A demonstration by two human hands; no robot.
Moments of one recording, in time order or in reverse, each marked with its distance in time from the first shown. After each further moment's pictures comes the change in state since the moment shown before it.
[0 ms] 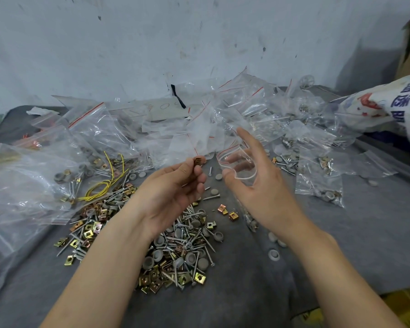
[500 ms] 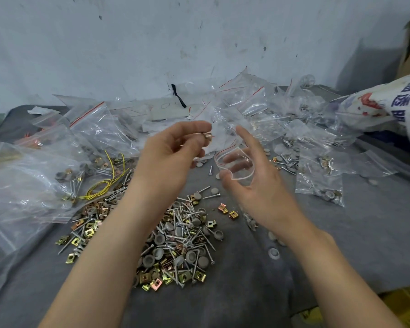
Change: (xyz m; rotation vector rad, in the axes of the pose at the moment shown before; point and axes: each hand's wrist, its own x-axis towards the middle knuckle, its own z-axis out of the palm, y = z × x) left_hand -0.023 0.026 0.036 0.684 0.153 0.548; right_hand 0.001 -0.001 0.003 0.040 -0.016 0.006
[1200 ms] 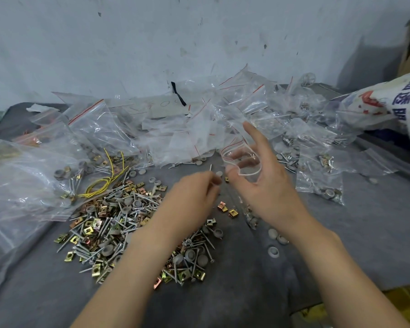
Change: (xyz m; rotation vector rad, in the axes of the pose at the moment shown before) left_hand -0.005 -0.062 0.017 0.870 -0.345 0.019; right_hand -0.001 0.000 -0.005 0.012 0.049 -0.003
